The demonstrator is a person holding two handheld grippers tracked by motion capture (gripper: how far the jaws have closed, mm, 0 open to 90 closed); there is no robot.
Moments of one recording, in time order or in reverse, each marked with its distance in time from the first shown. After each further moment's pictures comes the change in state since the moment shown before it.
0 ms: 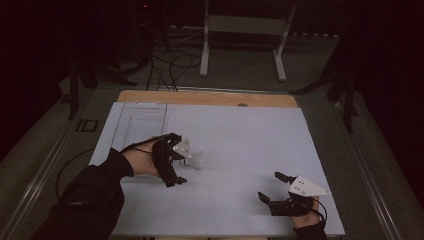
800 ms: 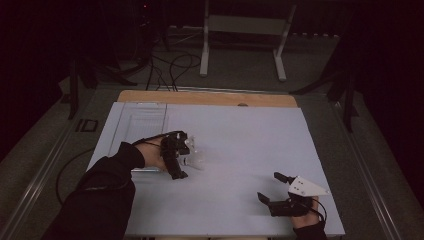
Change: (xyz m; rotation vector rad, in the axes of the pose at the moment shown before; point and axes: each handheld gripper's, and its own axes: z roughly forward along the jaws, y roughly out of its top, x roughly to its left) left arm 0.032 -0.003 0.044 0.150 -0.048 -0.042; right arm 0.000 -0.001 0.001 0.007 0.012 0.005
